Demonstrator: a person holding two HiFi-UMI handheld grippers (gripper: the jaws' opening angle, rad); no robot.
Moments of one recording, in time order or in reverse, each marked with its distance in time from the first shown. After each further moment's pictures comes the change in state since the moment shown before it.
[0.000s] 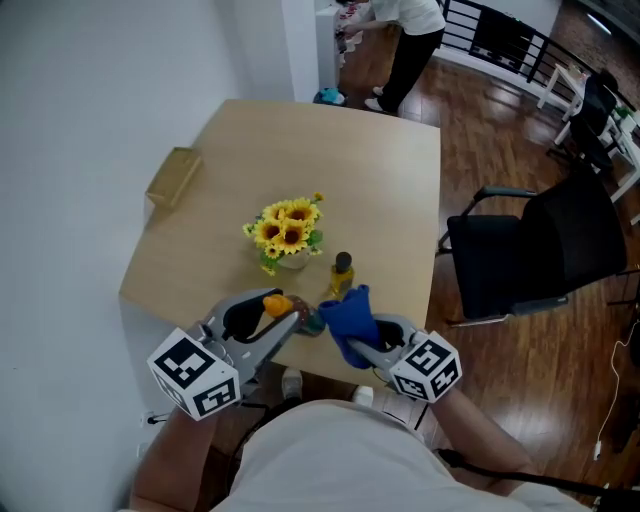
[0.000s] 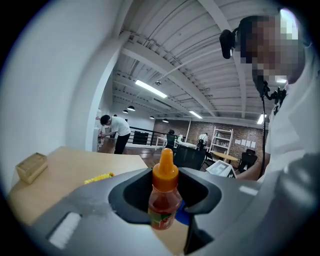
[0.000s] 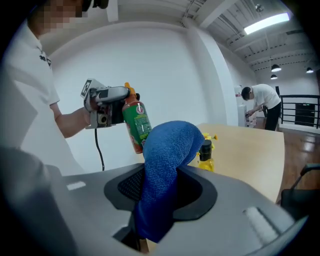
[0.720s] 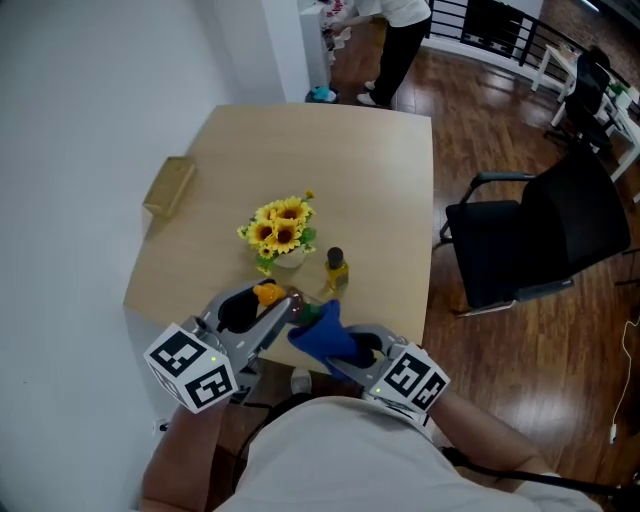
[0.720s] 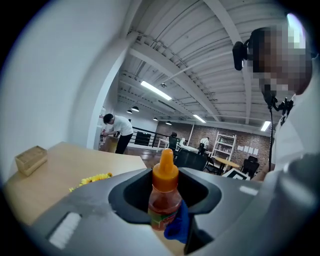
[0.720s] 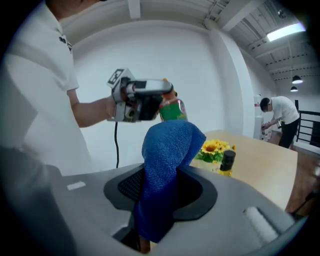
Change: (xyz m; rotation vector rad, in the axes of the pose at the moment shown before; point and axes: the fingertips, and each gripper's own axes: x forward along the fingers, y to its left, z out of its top) left arm 0.012 0.002 0.010 -0.074 -0.026 0.018; right arm 0.005 0.054 0.003 -0.170 0.020 0.107
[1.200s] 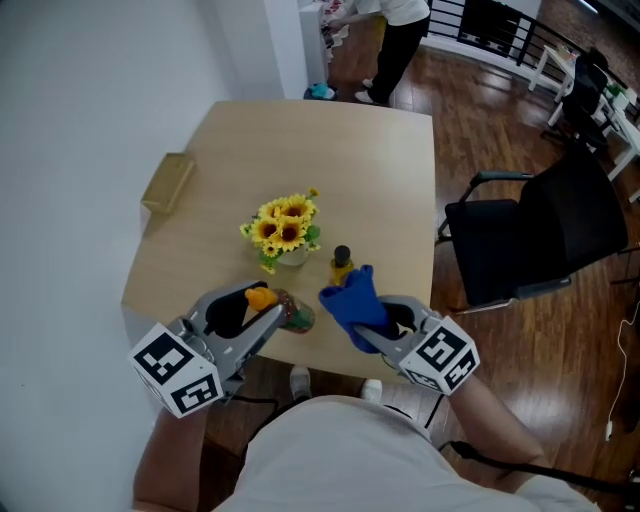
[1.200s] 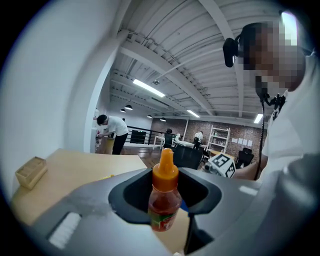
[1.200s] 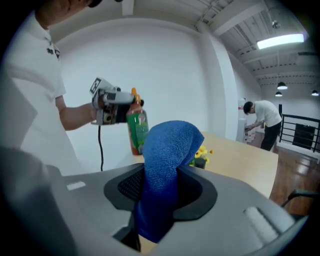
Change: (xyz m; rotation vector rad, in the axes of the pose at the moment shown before) left arm -0.027 0.006 0.007 0.090 0.050 -0.048; right arm -0.028 -0.056 0.026 0.016 -0.022 -0.152
